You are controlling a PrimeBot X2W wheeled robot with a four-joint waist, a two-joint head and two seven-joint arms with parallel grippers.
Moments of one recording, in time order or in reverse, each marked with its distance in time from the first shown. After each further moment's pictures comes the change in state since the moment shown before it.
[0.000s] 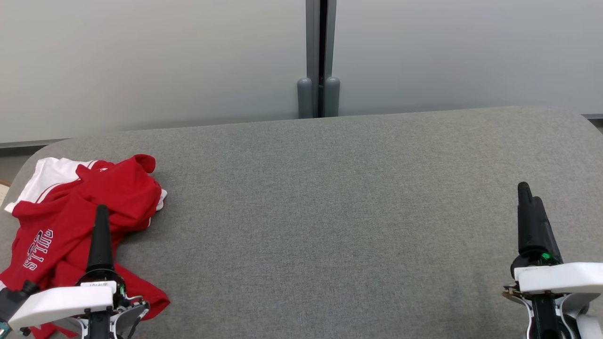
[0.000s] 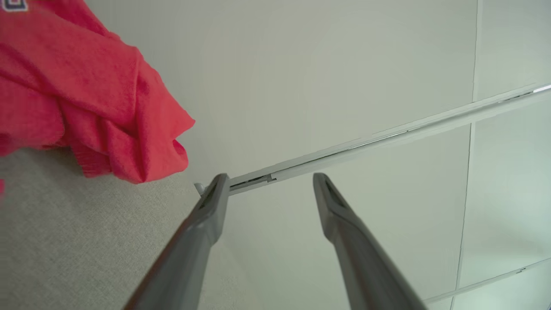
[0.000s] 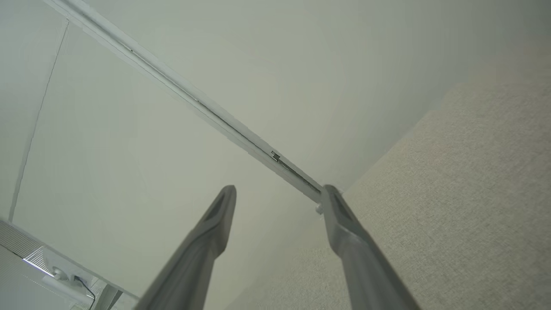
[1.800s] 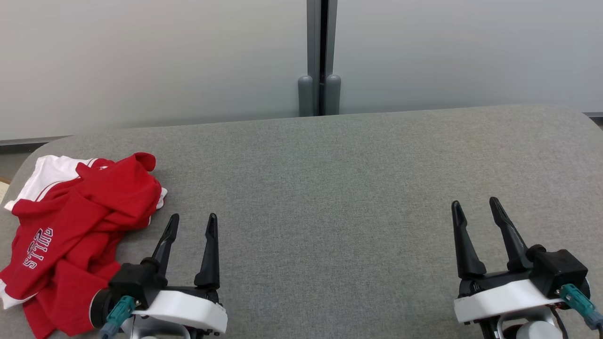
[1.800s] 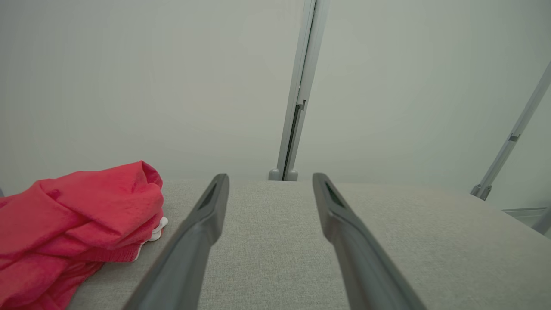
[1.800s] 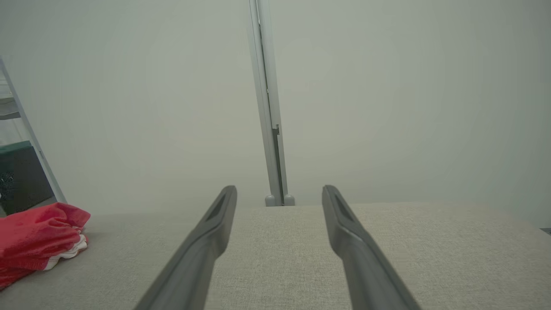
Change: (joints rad) left arm 0.034 0.036 -0.338 -0.070 1.079 0.198 -0.155; right arm 0.023 -0.006 0.147 0.020 -0.826 0.000 -0.158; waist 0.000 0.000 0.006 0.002
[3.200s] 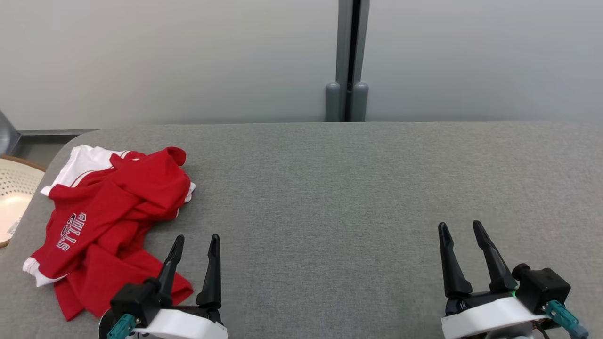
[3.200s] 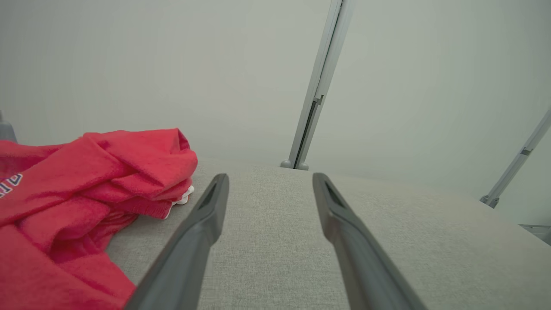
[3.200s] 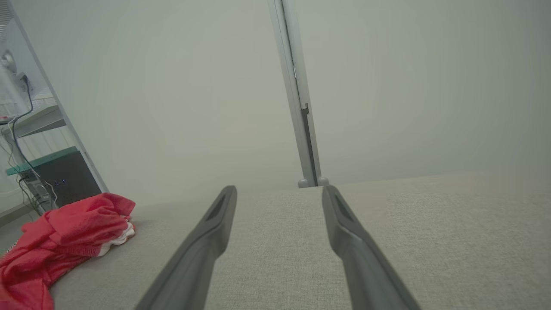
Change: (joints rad) left arm 0.028 -0.027 0.026 0.107 -0.036 -0.090 -0.077; right arm 0.014 0.001 0.059 0.112 0.110 0.000 -0.075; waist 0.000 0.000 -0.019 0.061
